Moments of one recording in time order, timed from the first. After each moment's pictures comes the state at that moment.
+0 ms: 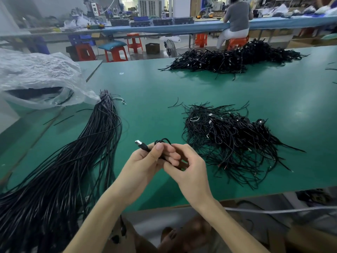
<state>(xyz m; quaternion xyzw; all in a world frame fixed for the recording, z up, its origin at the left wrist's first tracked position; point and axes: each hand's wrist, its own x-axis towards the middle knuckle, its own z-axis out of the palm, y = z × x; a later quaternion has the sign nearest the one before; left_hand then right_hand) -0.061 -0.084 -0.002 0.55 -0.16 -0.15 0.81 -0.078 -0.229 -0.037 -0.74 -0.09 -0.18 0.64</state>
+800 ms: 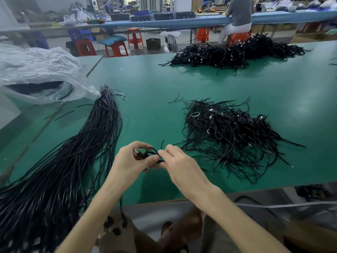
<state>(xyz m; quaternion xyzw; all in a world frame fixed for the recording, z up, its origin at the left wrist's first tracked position) -0.047 -0.053 -0.023 0.84 -0.02 0.00 0.54 -0.071 -0.228 -0.038 -0.92 -0.25 -0.16 0.24</state>
